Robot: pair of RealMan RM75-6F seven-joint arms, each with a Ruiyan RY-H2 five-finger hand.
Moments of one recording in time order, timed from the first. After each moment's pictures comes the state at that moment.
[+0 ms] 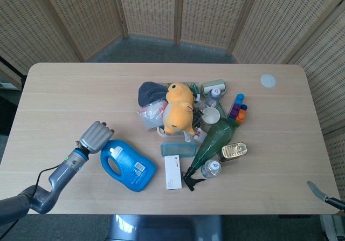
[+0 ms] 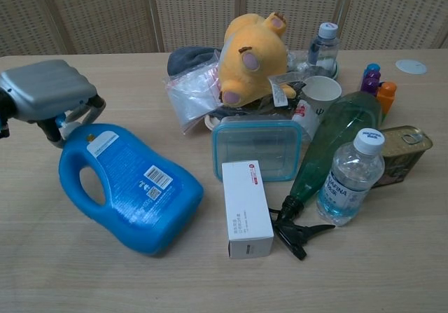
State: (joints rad) left arm -0.71 -1.48 0.01 -1.26 1.38 1.00 0.54; right arm -0.12 -0.89 0.09 -1.96 -1.63 1.78 0.23
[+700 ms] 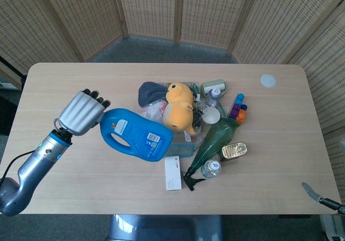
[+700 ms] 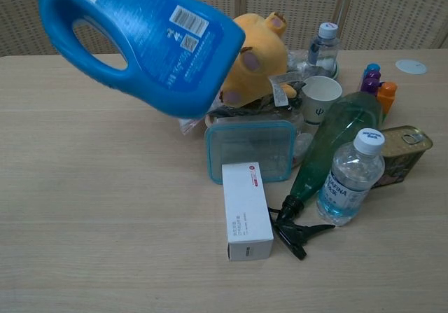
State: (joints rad) left arm -0.74 -0.99 -0.20 -1.82 1.39 1.12 0.59; right arm -0.12 -0.90 0.08 -1.98 -1.65 1.77 0.21
